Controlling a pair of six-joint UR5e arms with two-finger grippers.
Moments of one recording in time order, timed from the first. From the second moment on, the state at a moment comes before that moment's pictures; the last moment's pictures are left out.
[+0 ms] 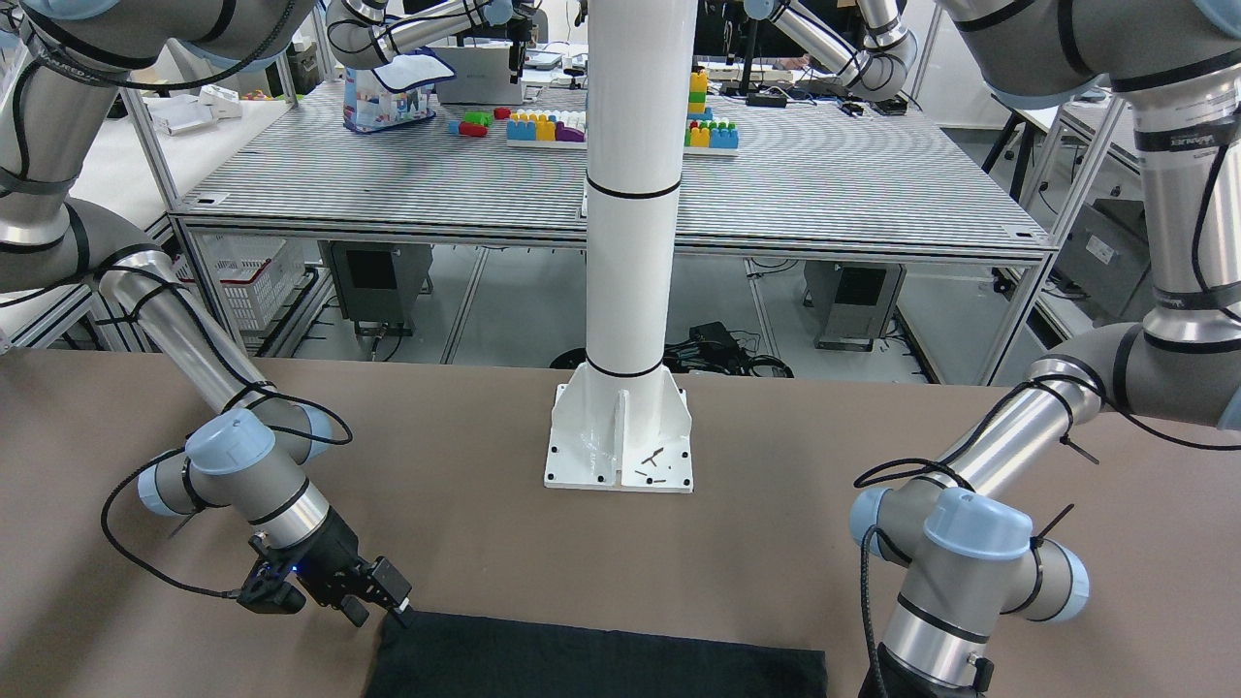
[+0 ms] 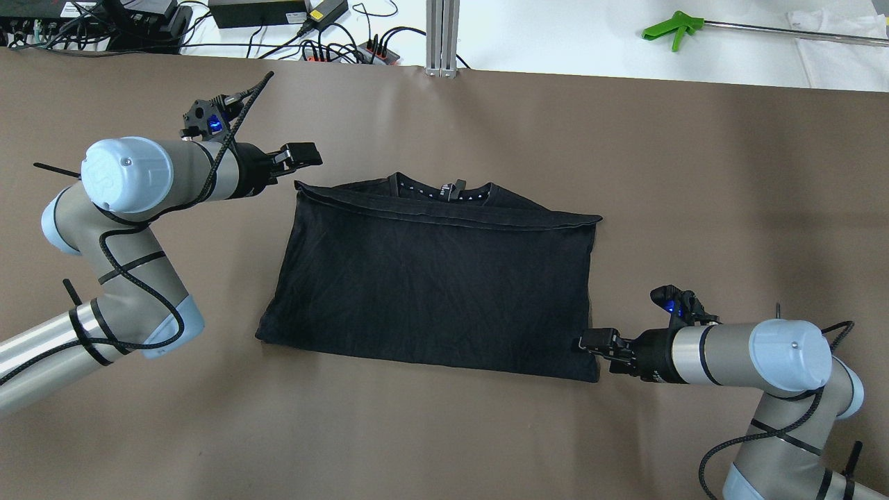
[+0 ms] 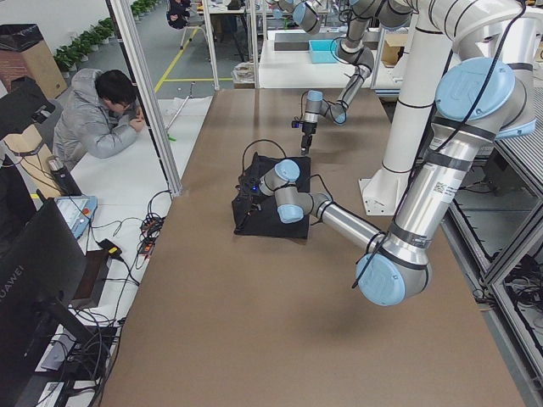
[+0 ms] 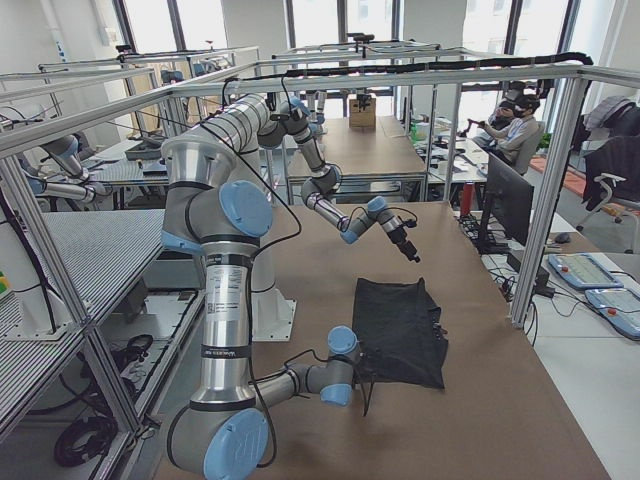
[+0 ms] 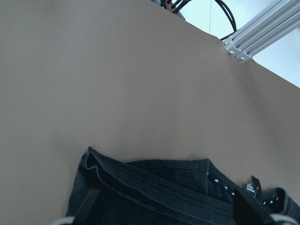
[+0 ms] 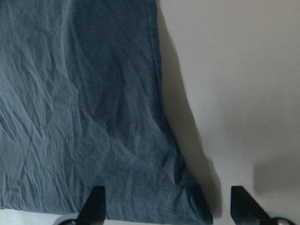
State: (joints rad) left arm -0.79 -2.05 -1.57 -2.35 -1.68 -1.48; right arm 0.58 -1.50 1.71 -0.53 1.92 1.66
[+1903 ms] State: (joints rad) left arm -0.79 -2.06 -1.56 -2.35 -1.68 -1.47; right arm 0.44 -1.49 1.82 -0.60 1.85 1.73
